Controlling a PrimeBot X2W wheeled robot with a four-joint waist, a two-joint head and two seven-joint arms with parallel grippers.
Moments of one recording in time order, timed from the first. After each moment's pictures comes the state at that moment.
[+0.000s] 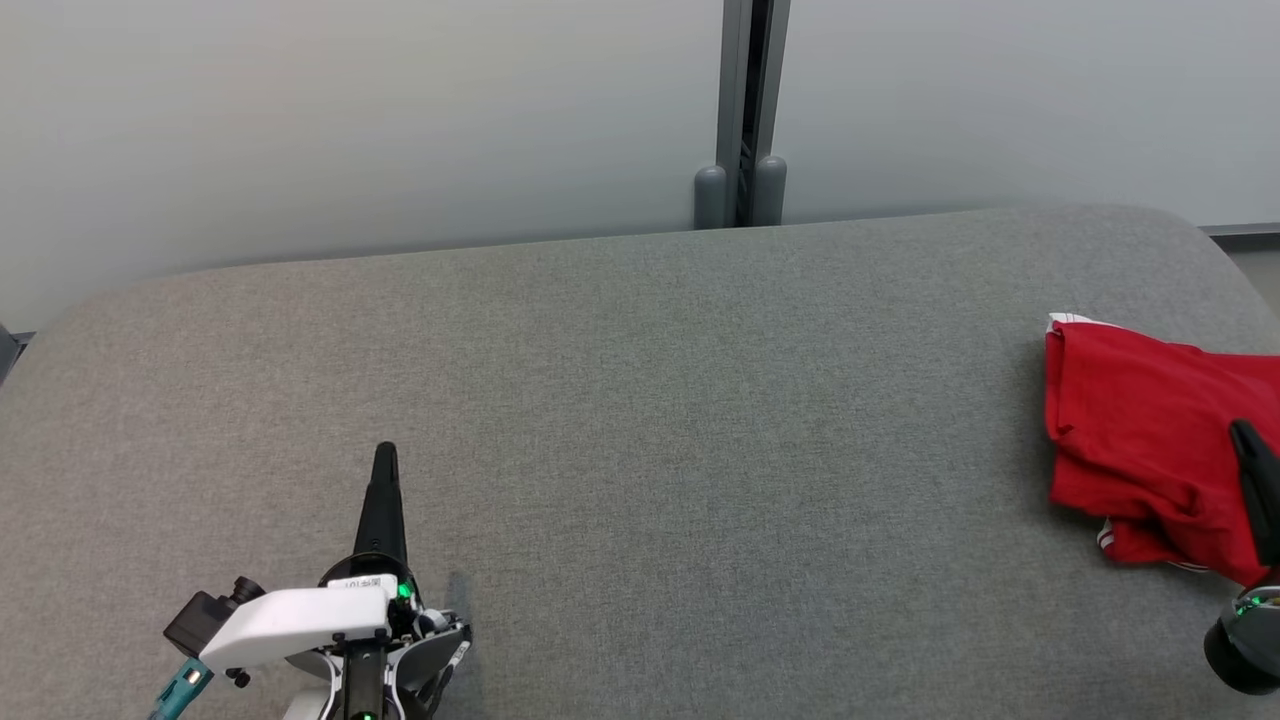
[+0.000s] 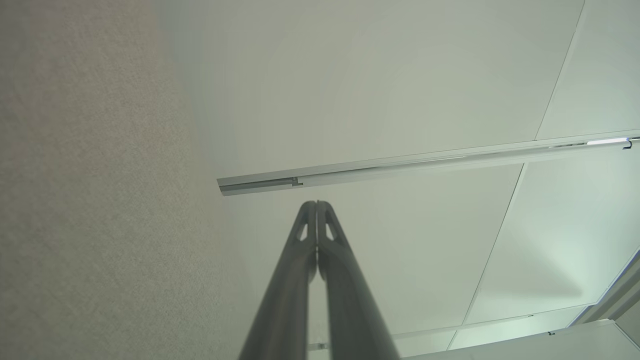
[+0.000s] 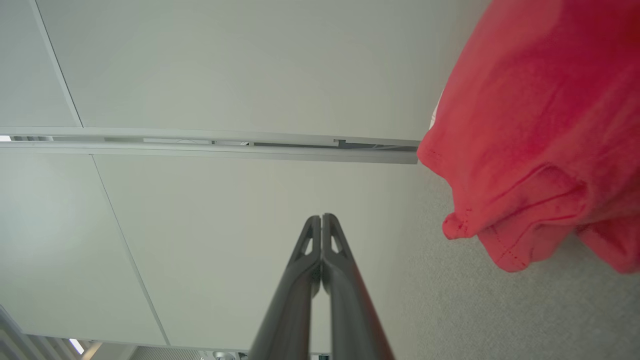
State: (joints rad) left arm -0.14 0.05 -0.25 0.26 -1.64 -0.12 -0.26; right arm -0.26 -0.08 -0.49 0.40 1.50 0.13 0.48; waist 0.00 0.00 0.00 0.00
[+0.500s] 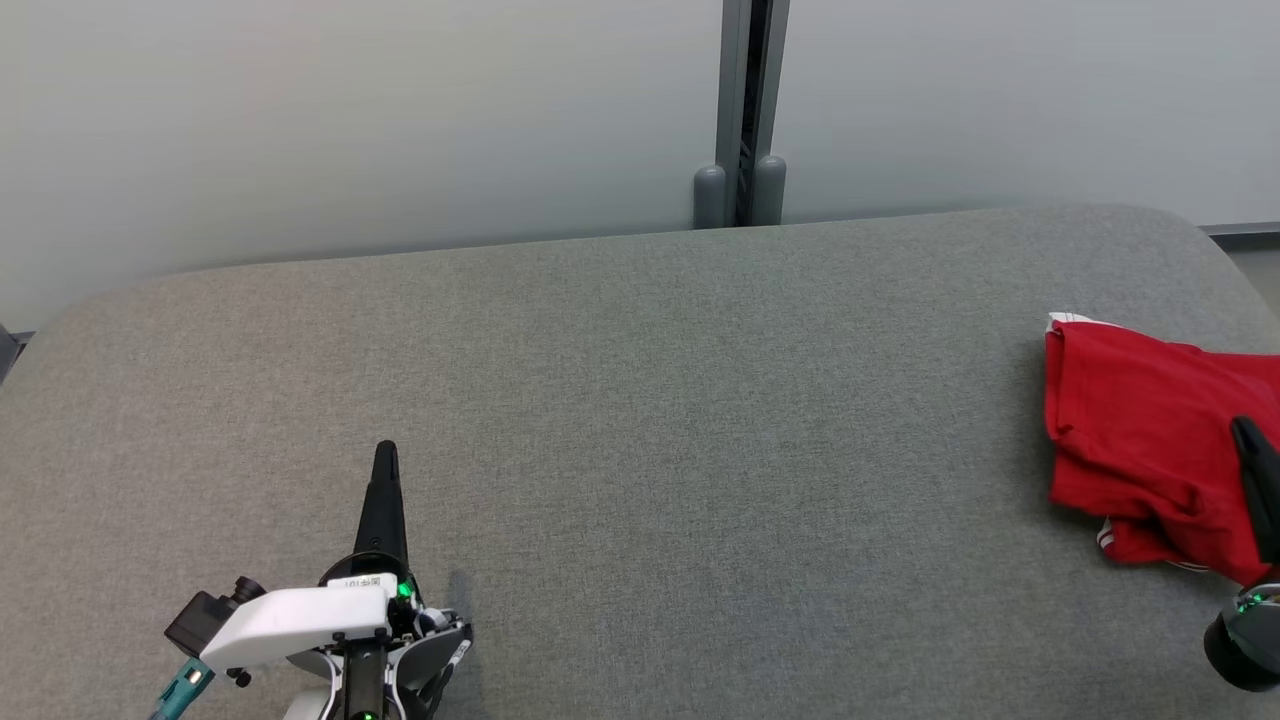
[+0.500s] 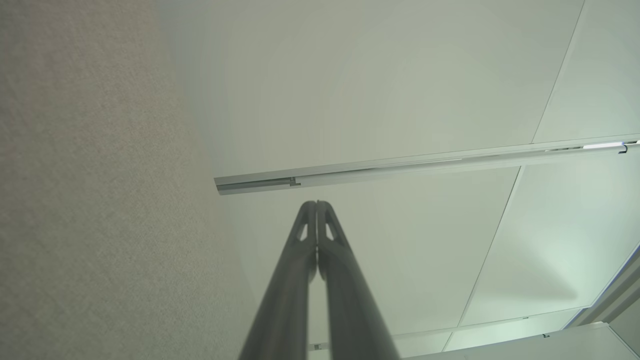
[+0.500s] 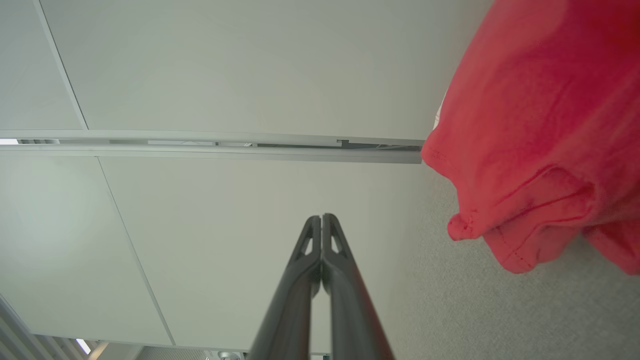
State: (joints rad) left arm -0.15 0.05 -0.25 0.26 -1.66 -0.13 -0.26; right arm -0.26 -0.08 -0.49 0.41 1.52 0.13 0.49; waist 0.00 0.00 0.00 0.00
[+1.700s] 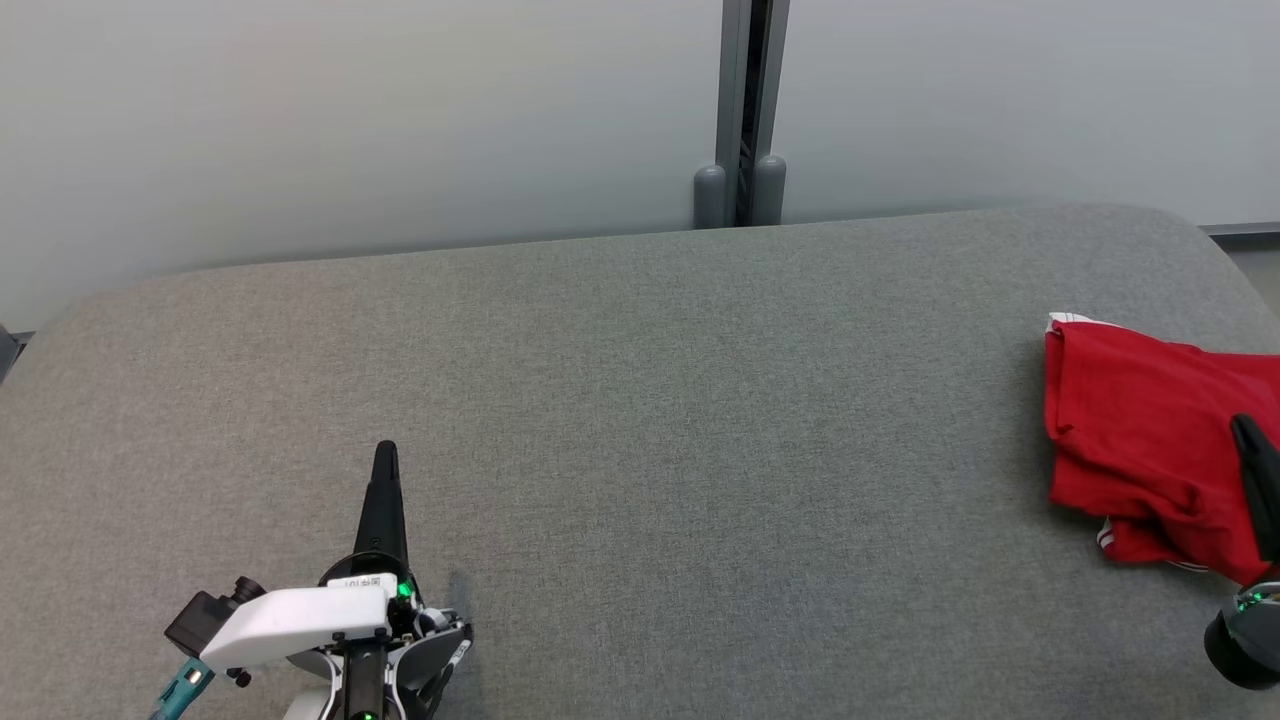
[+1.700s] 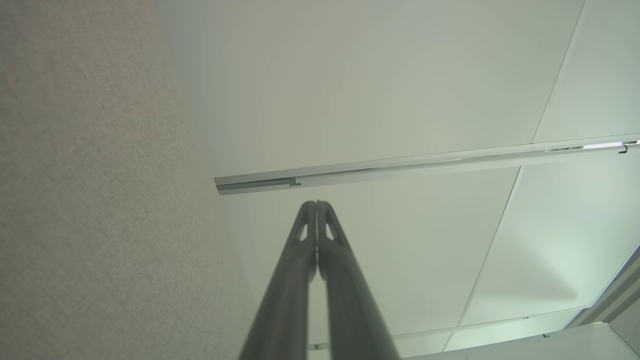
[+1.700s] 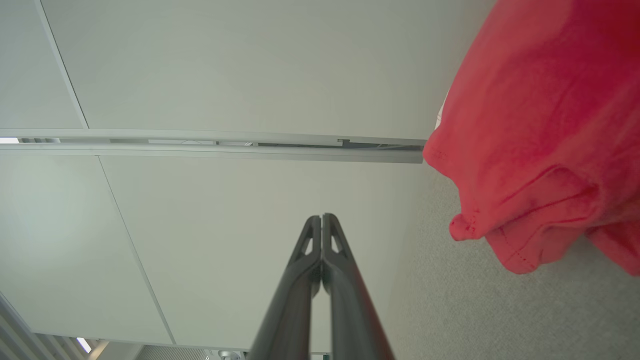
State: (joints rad) left arm -0.15 0.05 -0.25 0.26 -1.66 -0.13 -0.26; right arm -0.26 -0.09 -0.48 0.41 1.53 0.13 0.48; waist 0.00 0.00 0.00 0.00
